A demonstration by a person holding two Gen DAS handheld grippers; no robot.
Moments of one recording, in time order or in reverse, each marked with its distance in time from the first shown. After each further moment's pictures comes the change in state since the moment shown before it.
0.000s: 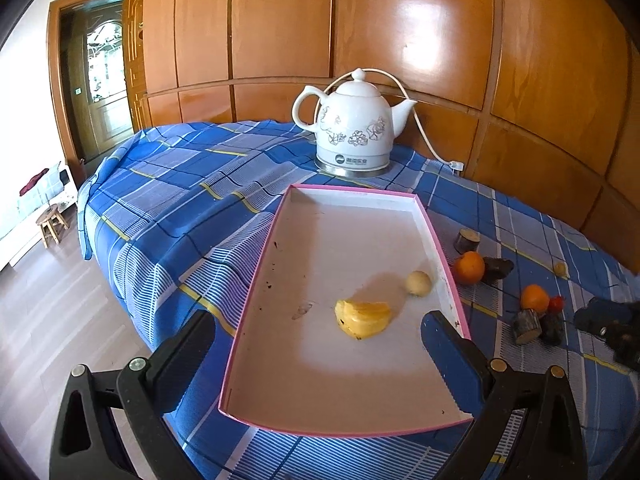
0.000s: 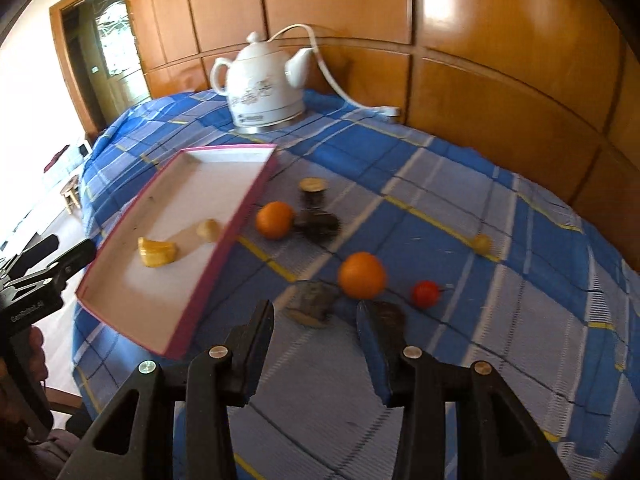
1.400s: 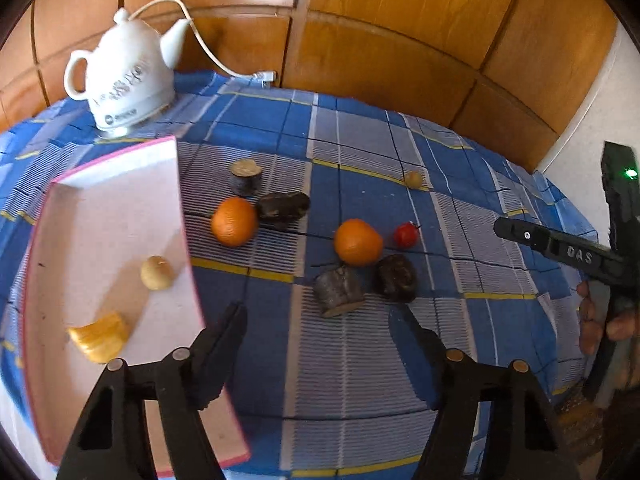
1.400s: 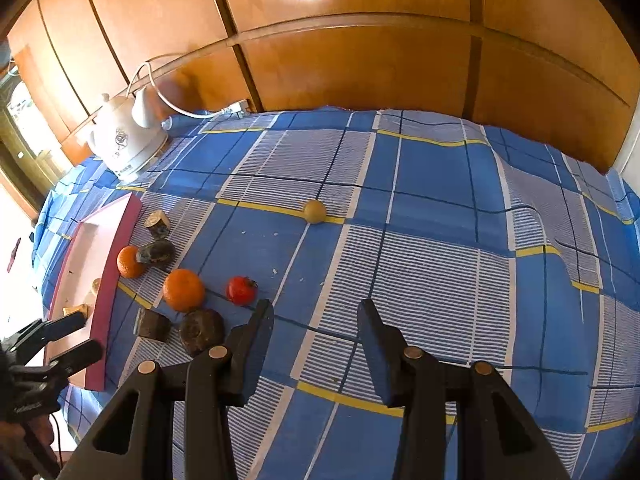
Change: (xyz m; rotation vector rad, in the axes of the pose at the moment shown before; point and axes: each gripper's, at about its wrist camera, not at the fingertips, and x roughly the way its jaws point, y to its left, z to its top) left arm 0.049 -0.159 0.015 0.269 0.329 -0.470; right arm -0.006 -0.141 -0.016 0.346 0.042 -0.076
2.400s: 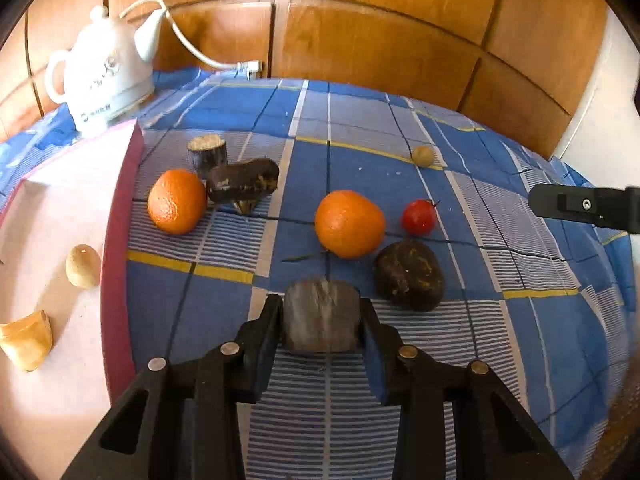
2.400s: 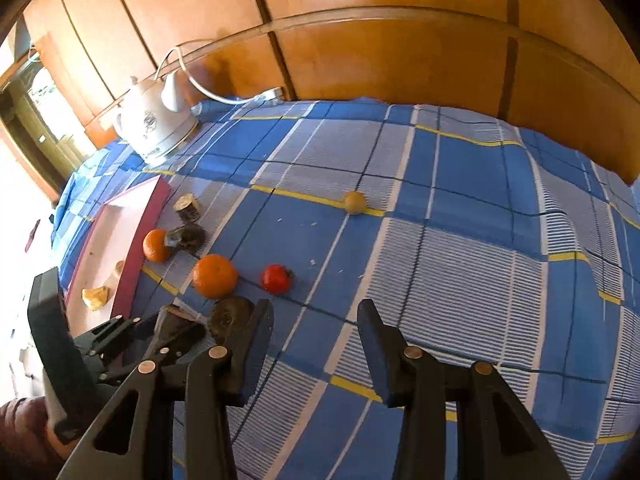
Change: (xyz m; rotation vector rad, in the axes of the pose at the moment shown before) left arm 0.064 -0.019 -0.030 0.062 -0.089 0.064; right arm 0.008 0.021 -0.004 -0.065 0.045 0.085
